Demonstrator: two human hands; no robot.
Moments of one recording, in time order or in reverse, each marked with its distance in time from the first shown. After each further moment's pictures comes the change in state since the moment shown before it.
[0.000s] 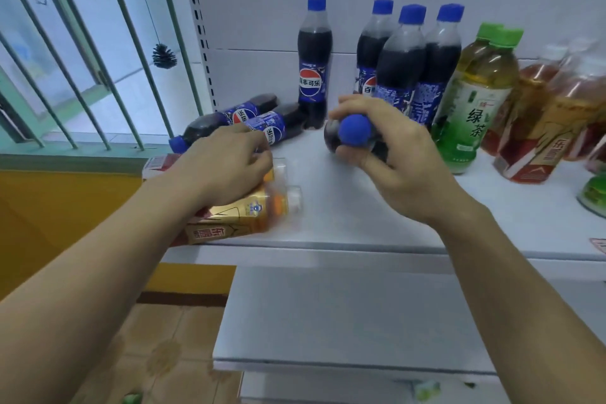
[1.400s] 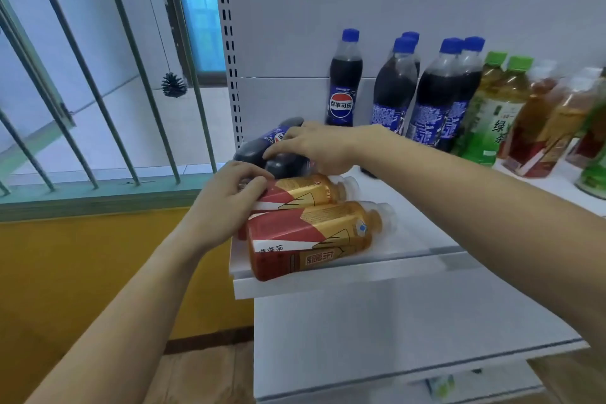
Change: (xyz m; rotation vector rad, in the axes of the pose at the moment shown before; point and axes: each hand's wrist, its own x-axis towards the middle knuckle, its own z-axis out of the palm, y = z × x) left_hand -0.027 -0.125 0.020 -0.773 0.110 0.015; right_hand 0.158 -0.013 0.138 -0.689 -0.846 0.085
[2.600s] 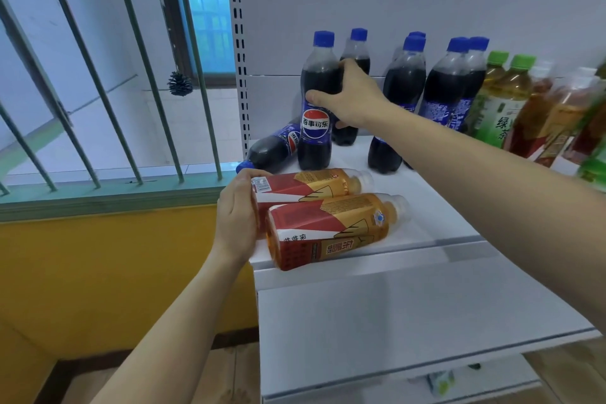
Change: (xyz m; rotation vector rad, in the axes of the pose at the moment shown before) left_hand -0.012 -0.042 0.040 -0.617 0.271 0.036; right_hand -0.004 0.014 -0.025 0.862 0.678 0.532
